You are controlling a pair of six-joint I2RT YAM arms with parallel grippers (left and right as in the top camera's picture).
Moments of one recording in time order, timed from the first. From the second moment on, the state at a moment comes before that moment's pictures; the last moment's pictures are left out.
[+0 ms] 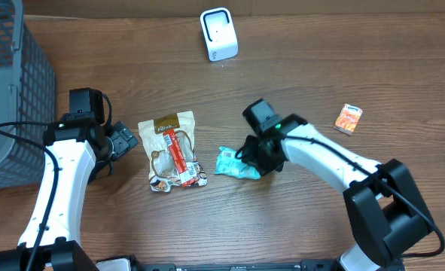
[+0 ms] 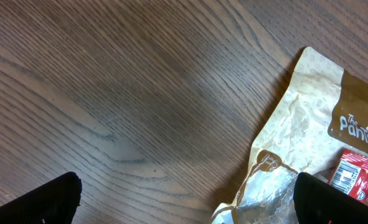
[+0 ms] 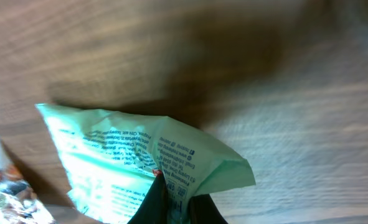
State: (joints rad) left arm 0.12 1.45 1.06 -0.96 -0.10 -0.63; right arm 0.55 1.79 1.13 -0.75 -0.16 0.84
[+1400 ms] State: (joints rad) left arm 0.12 1.45 1.06 -0.96 -0.10 -0.63; right arm 0.47 1.65 1.82 -0.67 -0.02 -0.06
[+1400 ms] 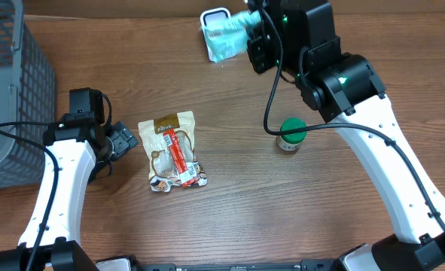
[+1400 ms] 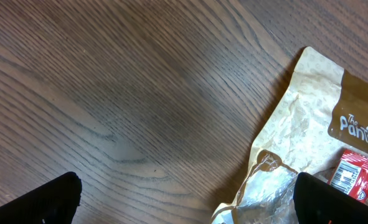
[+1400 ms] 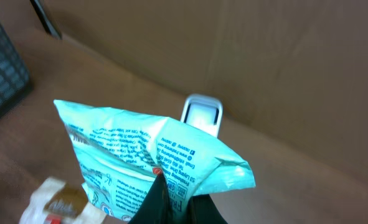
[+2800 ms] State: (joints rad) left arm 0.12 1.45 1.06 -0.96 -0.10 -0.63; right arm 0.47 2.38 1.82 0.55 0.48 -0.87
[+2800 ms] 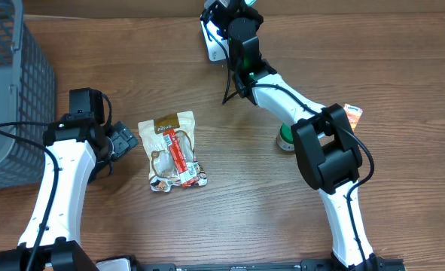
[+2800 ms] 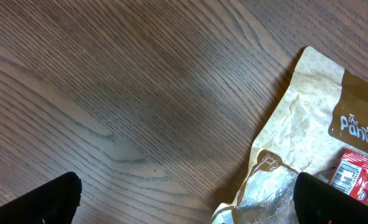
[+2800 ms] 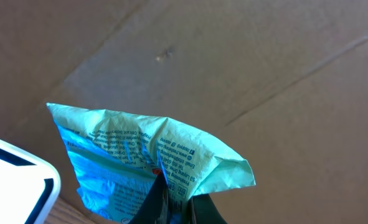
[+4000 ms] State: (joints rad) left arm 0.12 1.45 1.06 -0.96 -0.10 -0.63; right arm 0.54 2.48 1.82 0.46 0.54 -0.94
